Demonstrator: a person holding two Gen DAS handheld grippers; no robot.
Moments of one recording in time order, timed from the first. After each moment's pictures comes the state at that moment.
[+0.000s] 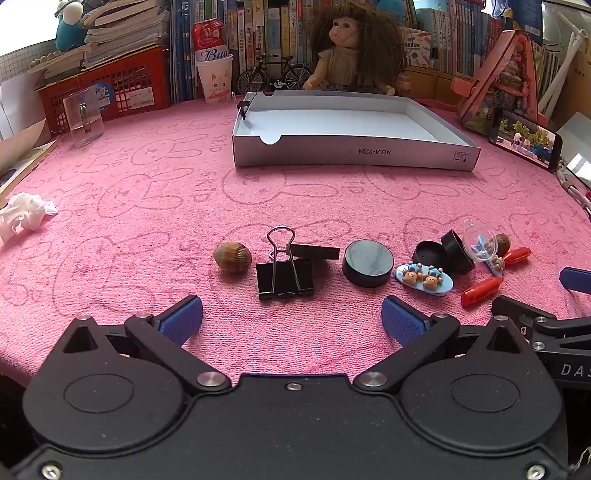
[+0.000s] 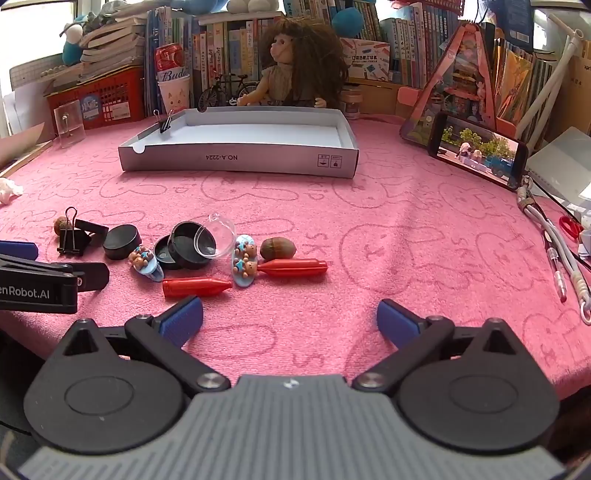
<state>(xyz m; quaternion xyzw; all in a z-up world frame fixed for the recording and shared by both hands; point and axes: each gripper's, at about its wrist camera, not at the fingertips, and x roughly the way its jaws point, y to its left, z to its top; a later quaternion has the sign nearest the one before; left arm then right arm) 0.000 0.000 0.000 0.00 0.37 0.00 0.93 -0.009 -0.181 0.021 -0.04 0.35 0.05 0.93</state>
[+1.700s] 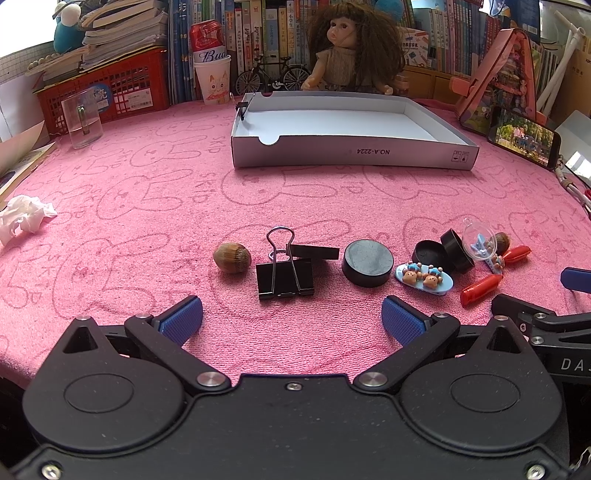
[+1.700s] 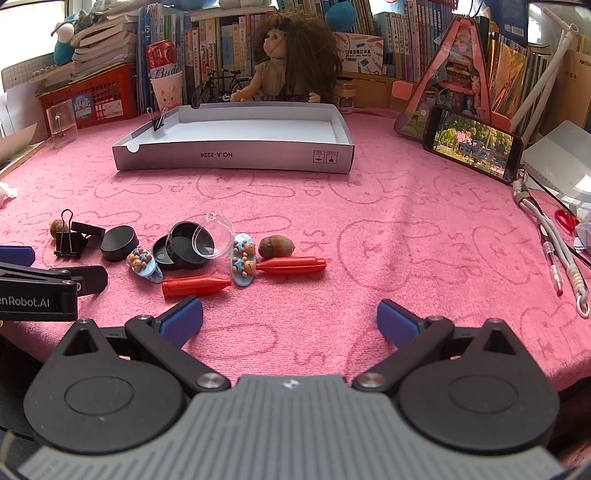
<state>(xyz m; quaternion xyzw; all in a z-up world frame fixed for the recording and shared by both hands) 0.004 0.000 0.000 0.00 0.37 0.00 0.93 -0.008 -0.178 0.023 -0.04 0.36 0.04 0.93</state>
